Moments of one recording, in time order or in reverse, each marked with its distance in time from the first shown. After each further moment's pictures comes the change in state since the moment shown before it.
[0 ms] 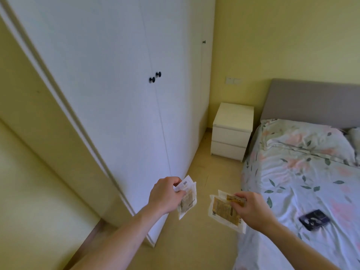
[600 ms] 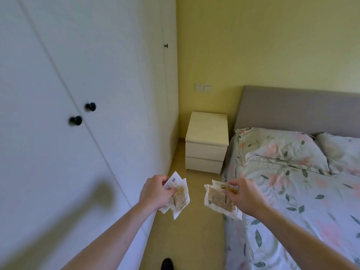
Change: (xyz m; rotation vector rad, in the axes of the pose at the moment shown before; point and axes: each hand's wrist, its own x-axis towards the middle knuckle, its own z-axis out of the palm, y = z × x) left_hand 0.334 0.074 0.030 -0.088 -0.100 0.049; right_hand 0.289 0.020 -0.102 -0.073 0.101 0.091
